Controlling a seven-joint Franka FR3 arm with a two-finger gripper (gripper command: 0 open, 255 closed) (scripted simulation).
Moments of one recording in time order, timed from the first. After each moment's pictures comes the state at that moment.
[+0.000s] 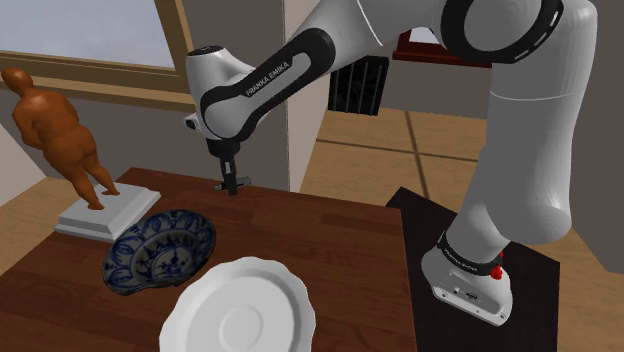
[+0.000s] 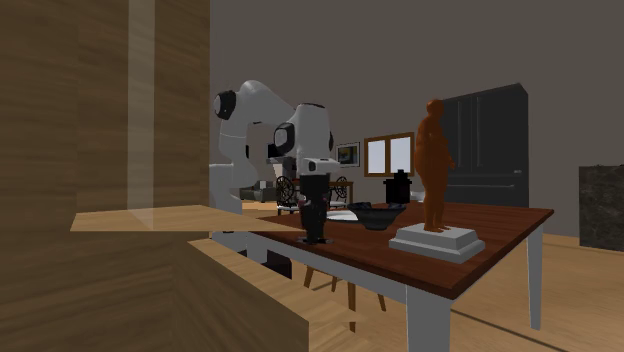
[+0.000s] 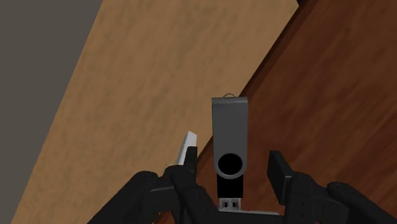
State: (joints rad) arm 0.33 0.35 0.10 -1.88 -0.02 2.24 -0.56
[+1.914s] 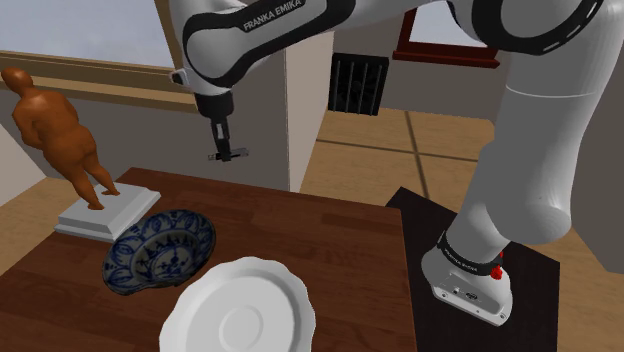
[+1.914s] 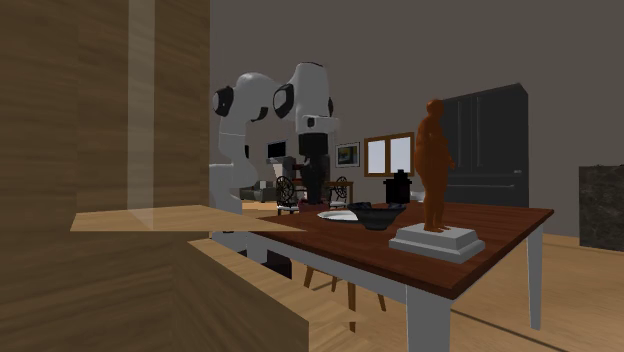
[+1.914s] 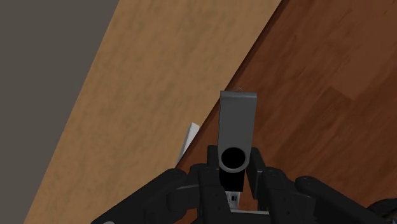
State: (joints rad) arm 0.33 0.24 0.10 -1.75 -0.01 2.02 -0.57
